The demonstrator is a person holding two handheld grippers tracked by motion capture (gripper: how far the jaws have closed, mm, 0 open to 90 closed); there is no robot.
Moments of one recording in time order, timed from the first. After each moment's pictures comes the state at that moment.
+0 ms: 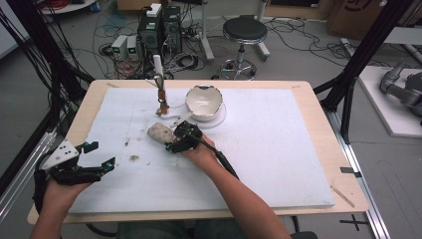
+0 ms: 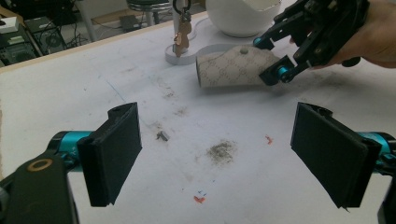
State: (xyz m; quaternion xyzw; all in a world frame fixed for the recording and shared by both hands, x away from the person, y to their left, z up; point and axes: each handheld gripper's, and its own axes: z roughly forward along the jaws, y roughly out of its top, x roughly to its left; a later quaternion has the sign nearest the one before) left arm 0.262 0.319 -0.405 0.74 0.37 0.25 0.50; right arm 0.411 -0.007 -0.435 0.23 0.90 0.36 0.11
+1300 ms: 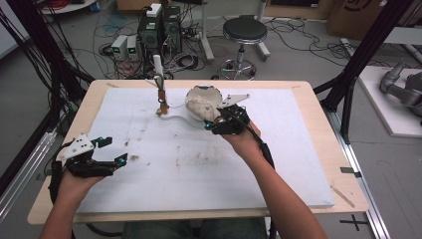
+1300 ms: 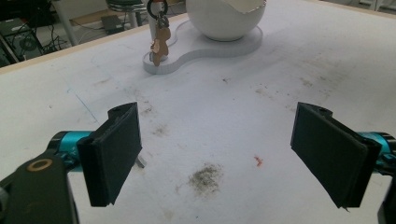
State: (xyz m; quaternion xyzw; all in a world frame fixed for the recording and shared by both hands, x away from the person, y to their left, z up) left arm 0.284 0.295 -0.407 0.75 0.35 0.23 0.51; right arm 0.407 -0.131 -0.355 0.29 0.85 0.40 0.19
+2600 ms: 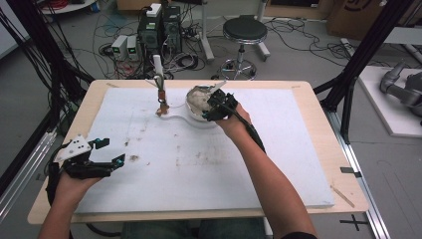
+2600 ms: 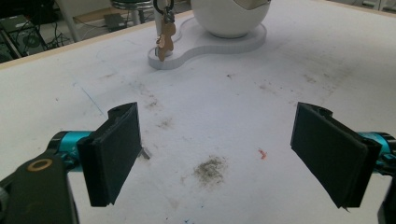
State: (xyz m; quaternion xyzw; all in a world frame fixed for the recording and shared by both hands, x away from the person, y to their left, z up) left arm 0.282 0.302 -0.410 0.75 0.35 0.23 0.51; right arm 0.468 -0.097 -0.365 0.30 0.88 0.28 0.24
